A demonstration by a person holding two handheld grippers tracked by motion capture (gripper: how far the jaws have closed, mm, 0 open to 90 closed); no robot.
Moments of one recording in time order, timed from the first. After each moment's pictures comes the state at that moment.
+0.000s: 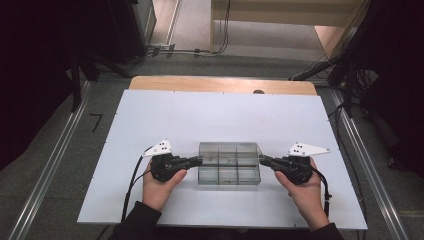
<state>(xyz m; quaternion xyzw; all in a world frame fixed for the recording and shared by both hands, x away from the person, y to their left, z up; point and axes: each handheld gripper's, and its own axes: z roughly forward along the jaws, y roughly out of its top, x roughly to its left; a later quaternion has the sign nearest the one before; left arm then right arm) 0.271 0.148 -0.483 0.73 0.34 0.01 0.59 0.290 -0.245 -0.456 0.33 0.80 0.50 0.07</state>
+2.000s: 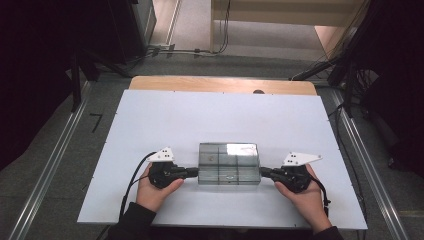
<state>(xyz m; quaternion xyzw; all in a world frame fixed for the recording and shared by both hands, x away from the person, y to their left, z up) 0.267 0.154 -0.500 0.79 0.33 -0.01 0.52 0.283 -0.248 -0.481 0.30 0.85 0.43 0.07</state>
